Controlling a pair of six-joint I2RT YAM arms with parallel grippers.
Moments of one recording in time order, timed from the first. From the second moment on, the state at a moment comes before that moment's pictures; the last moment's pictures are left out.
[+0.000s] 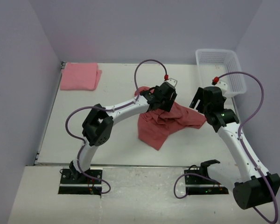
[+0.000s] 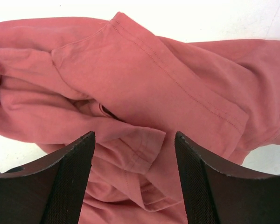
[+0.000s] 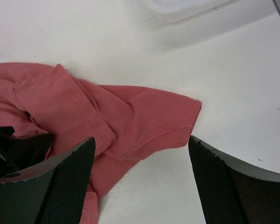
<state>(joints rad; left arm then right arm) -0.91 2.13 1.80 -0.49 -0.29 -0.33 0.23 1.03 0.97 -0.62 0.38 0.49</state>
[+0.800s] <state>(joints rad) -0.89 2.13 1.77 -0.51 -0.30 -0.32 0.22 1.06 0.97 -0.63 0.36 0.49</state>
